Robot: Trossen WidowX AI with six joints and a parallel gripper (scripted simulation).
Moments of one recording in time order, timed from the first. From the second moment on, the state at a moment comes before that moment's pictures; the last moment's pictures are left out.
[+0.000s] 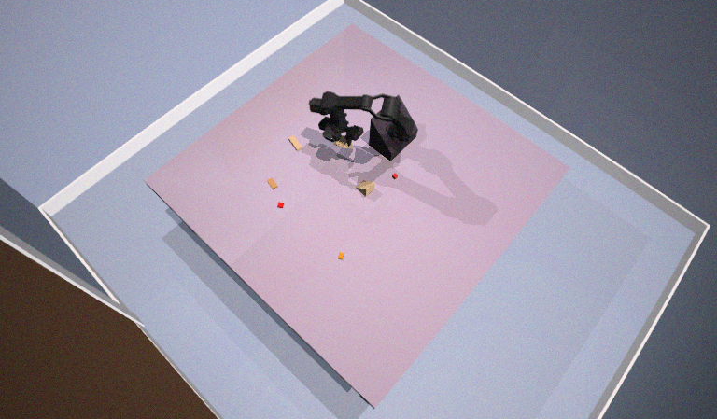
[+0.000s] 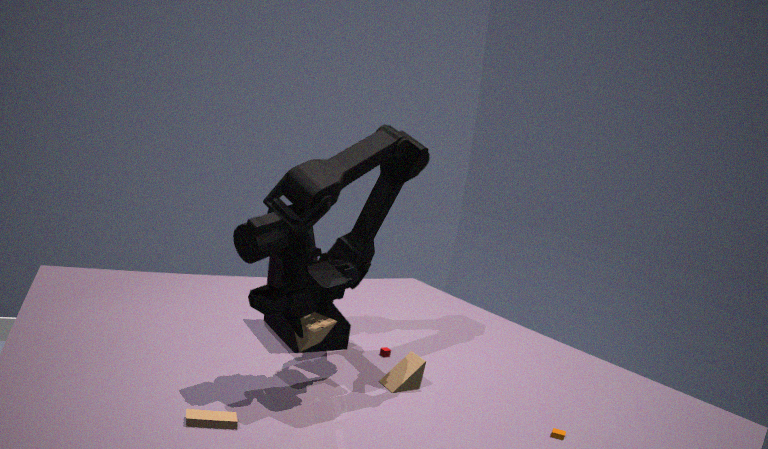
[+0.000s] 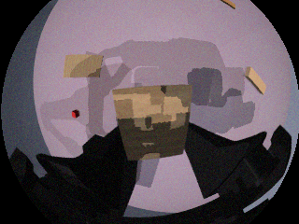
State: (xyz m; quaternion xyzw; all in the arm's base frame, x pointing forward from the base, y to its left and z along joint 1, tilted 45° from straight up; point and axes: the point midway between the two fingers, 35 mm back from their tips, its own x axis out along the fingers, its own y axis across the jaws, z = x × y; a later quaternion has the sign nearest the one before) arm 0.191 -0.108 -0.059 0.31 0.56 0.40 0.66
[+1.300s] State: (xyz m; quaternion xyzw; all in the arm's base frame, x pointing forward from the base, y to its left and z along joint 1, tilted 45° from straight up) arm 0.198 -0.109 -0.052 -0.24 0.30 0.63 0.67
